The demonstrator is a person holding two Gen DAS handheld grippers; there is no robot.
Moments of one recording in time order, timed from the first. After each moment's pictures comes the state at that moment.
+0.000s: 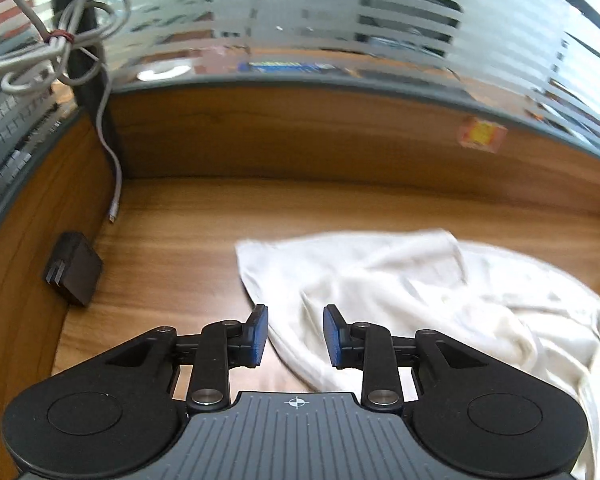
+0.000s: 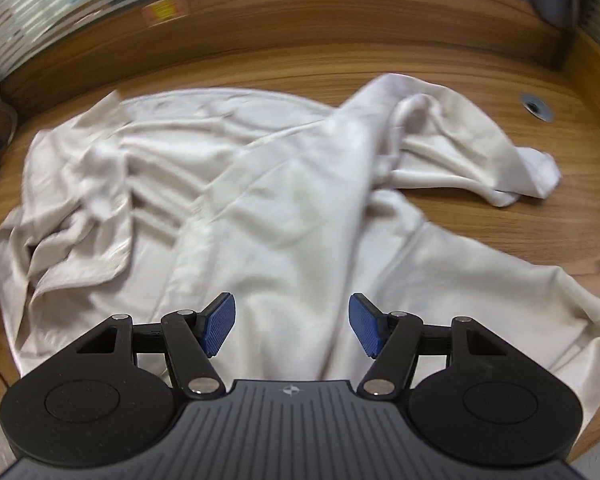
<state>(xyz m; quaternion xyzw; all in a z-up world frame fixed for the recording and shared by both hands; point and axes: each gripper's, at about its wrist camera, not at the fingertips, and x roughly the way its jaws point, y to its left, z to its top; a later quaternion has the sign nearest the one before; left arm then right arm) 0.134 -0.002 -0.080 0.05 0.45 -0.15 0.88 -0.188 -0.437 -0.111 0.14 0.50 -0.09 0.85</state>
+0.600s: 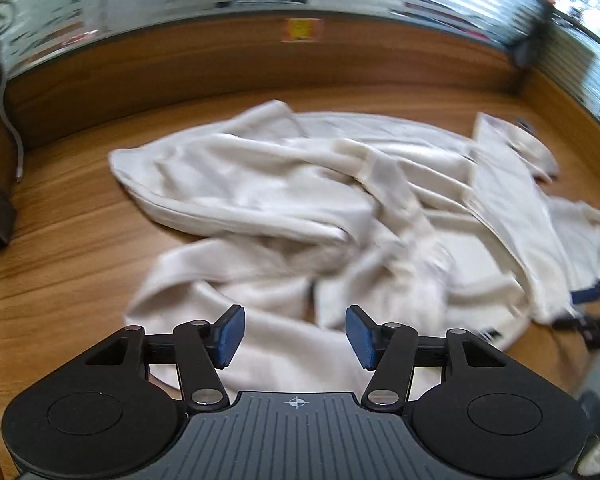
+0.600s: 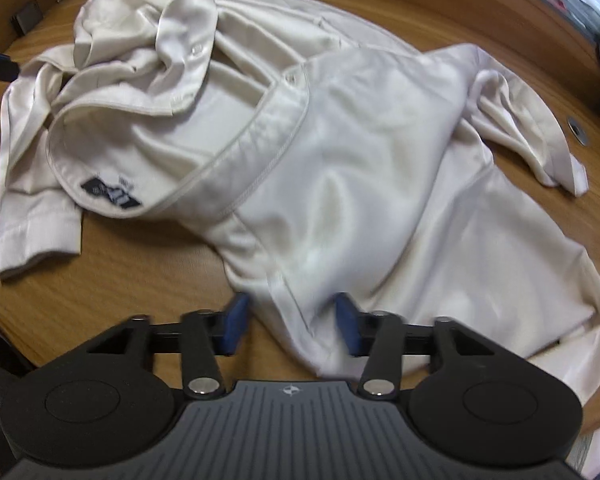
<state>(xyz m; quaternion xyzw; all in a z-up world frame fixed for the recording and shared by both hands) -0.016 -0.015 -0.103 0.12 0.46 -0.32 0.82 -0.228 -0.354 -0.151 0.01 0.58 -0.06 0.81</state>
